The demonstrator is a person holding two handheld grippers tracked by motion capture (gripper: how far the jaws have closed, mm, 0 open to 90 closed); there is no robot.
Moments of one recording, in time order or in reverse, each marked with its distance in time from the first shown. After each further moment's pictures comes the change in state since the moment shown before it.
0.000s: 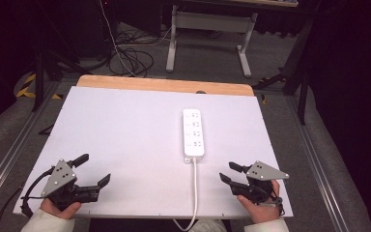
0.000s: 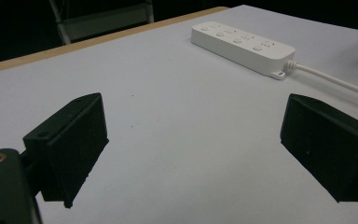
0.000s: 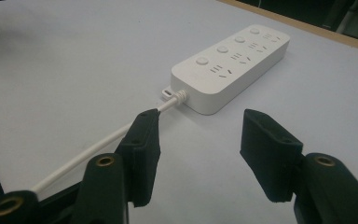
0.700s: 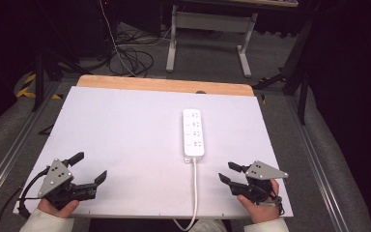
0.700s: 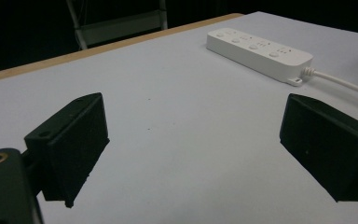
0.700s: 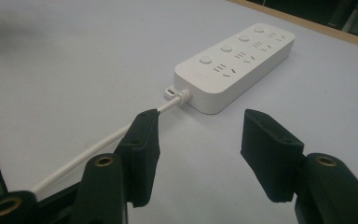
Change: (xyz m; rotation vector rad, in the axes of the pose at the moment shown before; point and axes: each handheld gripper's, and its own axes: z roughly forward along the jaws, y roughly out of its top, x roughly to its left) left arm 0.004 -0.001 -0.003 -0.016 0.054 -0.002; right arm -0.001 0.001 0.001 0.006 0.016 -0.003
